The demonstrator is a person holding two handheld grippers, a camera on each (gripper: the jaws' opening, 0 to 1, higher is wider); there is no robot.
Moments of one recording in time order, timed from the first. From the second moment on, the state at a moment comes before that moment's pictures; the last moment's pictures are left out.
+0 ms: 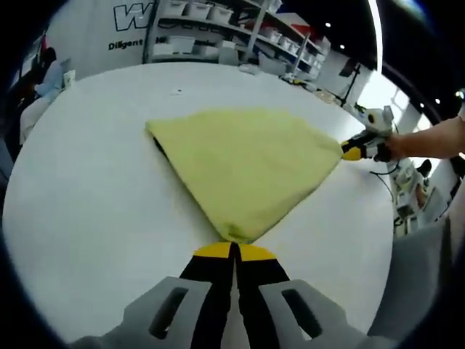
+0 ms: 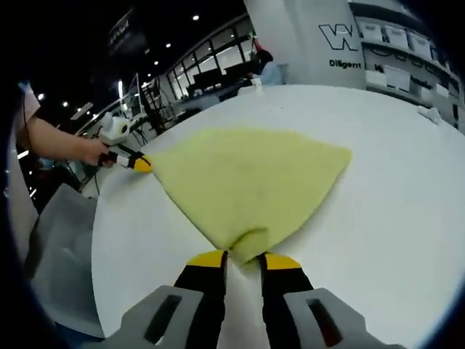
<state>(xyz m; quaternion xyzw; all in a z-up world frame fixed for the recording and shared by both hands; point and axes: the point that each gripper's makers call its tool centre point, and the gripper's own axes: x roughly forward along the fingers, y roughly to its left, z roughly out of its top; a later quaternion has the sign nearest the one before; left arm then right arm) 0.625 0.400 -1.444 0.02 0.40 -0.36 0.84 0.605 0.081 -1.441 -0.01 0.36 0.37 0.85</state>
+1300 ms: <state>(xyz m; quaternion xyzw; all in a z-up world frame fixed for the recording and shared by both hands) 0.624 0.393 -1.438 0.03 0.39 -0.41 0.83 0.602 0.056 -1.438 -0.06 0.37 0.40 0.84</state>
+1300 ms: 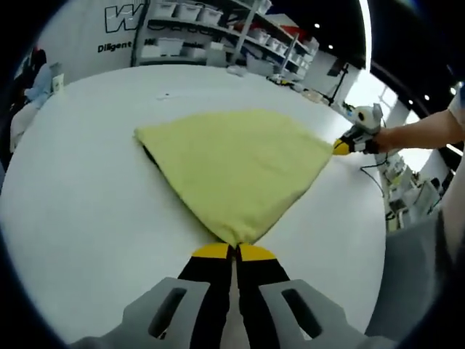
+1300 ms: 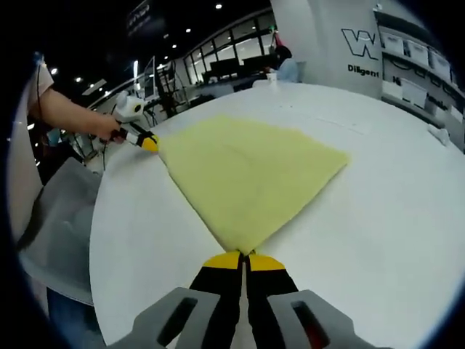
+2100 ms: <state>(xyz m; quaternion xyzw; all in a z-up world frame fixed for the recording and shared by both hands) 0.616 0.413 -1.442 0.07 0.42 -0.42 0.80 0.579 0.068 -1.433 0.01 0.40 0.42 0.81</state>
